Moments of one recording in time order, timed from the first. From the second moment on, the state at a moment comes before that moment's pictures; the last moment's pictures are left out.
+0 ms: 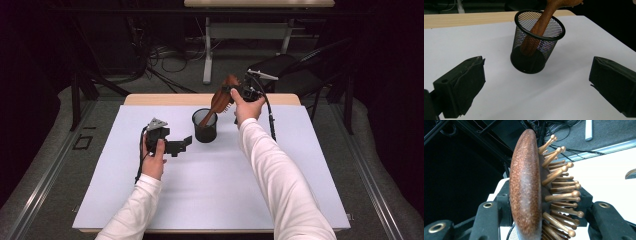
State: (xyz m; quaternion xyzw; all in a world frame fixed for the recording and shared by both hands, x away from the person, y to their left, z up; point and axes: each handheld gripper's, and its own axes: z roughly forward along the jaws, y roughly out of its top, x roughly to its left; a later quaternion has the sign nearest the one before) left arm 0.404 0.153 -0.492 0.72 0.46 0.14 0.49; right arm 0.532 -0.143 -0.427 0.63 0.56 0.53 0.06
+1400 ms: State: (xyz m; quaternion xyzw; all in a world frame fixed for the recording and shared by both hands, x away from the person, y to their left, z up) left arm 0.405 0.153 -0.493 0.73 0.47 0.14 0.49; right arm 0.532 -0.133 -0.447 0.63 0.57 0.52 0.06
